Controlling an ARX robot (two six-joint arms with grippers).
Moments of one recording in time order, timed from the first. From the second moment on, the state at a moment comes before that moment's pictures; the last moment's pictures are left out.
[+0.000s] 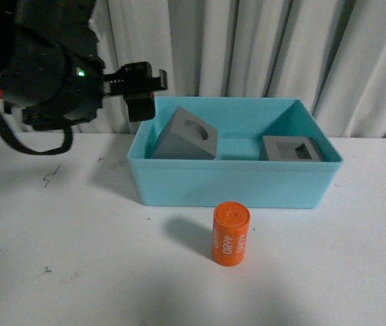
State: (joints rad) left arm -0.30 1.79 1.07 0.14 -0.16 -0.27; right arm 0.00 0.00 0.01 0.00 0.00 0.01
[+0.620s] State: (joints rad) left arm -0.24 0.71 0.42 -0.33 -0.21 -0.70; right arm 0.00 0.00 0.01 0.00 0.00 0.01
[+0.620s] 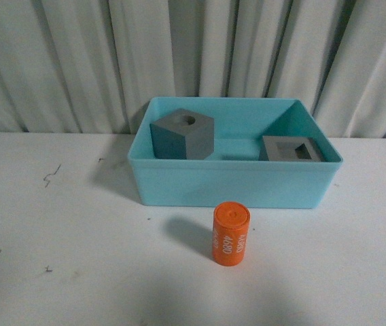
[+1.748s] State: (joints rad) left arm 0.00 0.04 0.05 -0.01 0.00 -0.02; right arm 0.00 0.00 0.01 0.00 0.00 0.01
